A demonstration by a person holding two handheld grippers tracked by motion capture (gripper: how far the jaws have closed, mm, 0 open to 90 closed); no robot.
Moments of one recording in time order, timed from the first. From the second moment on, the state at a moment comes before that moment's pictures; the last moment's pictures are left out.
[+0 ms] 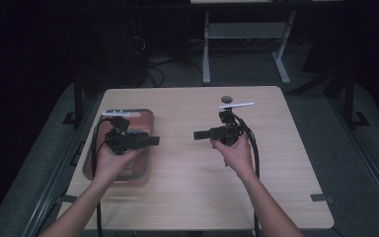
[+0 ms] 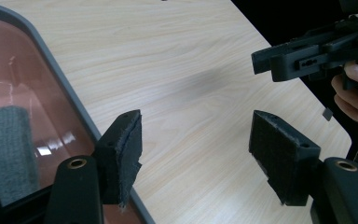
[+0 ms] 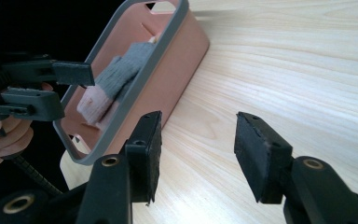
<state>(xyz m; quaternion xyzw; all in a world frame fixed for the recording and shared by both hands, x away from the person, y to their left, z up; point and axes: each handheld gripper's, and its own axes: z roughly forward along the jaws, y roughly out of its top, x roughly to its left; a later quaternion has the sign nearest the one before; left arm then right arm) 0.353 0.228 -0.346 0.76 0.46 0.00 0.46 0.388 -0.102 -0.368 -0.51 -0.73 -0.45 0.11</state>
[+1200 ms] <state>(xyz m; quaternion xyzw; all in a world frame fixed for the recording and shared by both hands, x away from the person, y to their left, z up) 0.340 0.167 -0.352 0.78 0.42 -0.03 0.46 0.368 -0.179 -0.388 -0.55 -0.70 -0.44 0.09</state>
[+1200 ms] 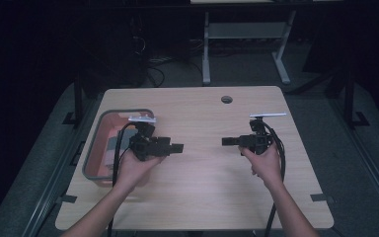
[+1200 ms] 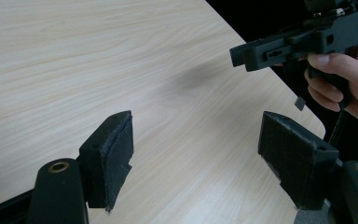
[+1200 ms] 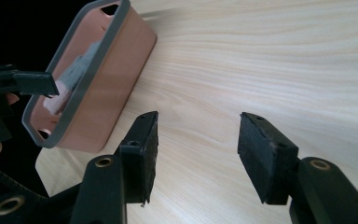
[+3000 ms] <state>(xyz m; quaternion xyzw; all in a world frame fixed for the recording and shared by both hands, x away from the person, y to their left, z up) 0.290 0.112 -0.403 0.81 0.37 -0.06 0.46 0.313 -0.241 -0.440 -0.57 -0.69 -0.43 0.09</state>
